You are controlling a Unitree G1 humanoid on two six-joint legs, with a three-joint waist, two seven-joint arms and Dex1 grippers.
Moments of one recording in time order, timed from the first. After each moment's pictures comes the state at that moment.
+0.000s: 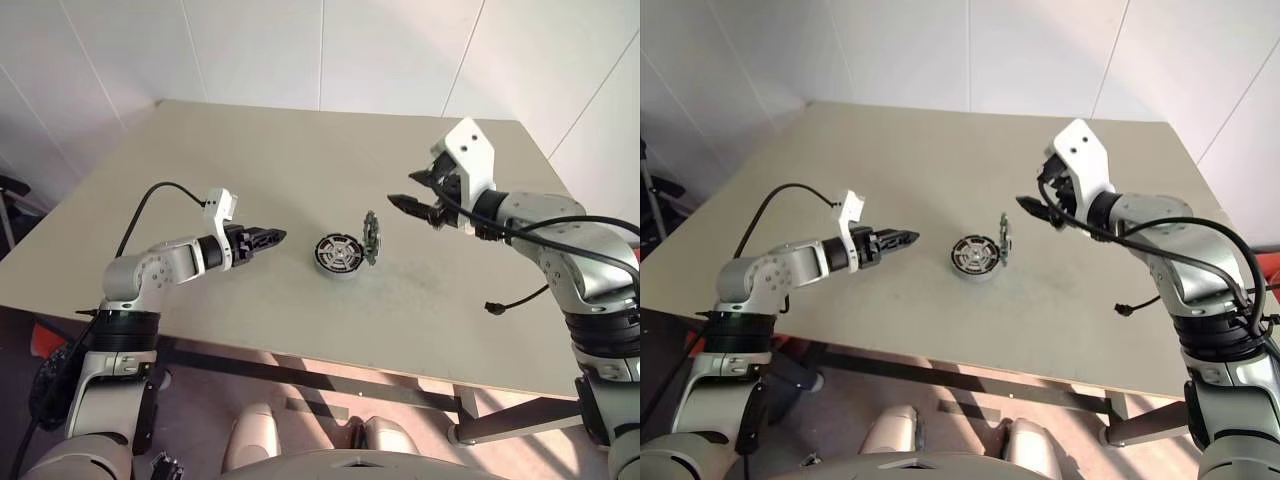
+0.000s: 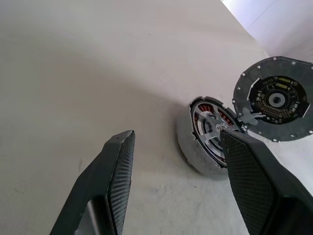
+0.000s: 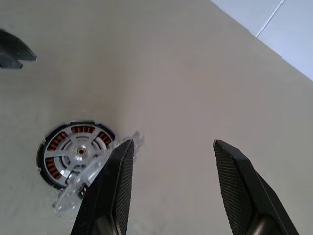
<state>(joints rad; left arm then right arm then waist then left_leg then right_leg) -0.51 0.44 0.10 0.10 -0.66 1.00 -0.64 -0.50 -0.81 0.09 -0.31 0.41 0.80 0.61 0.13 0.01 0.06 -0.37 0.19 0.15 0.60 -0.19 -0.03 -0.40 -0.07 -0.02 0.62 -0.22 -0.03</state>
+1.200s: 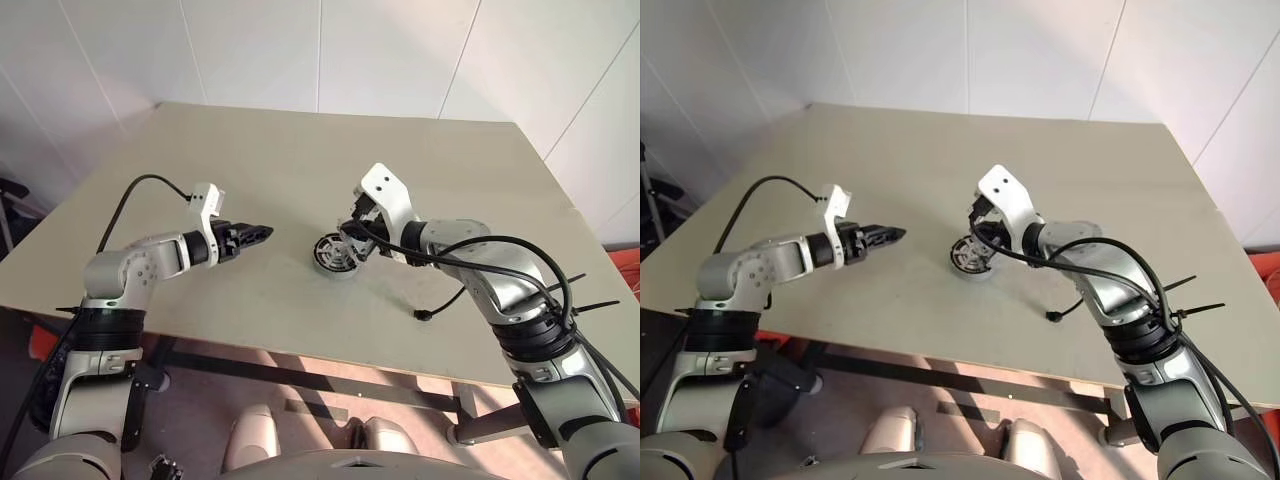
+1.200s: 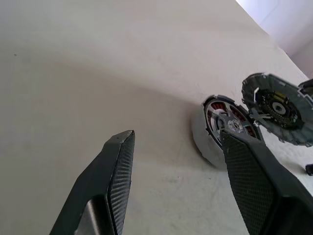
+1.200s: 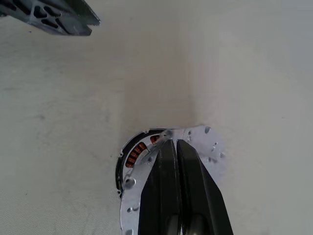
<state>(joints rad) -0.53 0.50 0.15 0.09 -0.62 0.99 -0.60 -0.58 -0.49 0.27 -0.27 0.29 0.94 0.57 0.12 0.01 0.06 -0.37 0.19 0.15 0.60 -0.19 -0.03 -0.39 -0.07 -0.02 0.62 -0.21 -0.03</state>
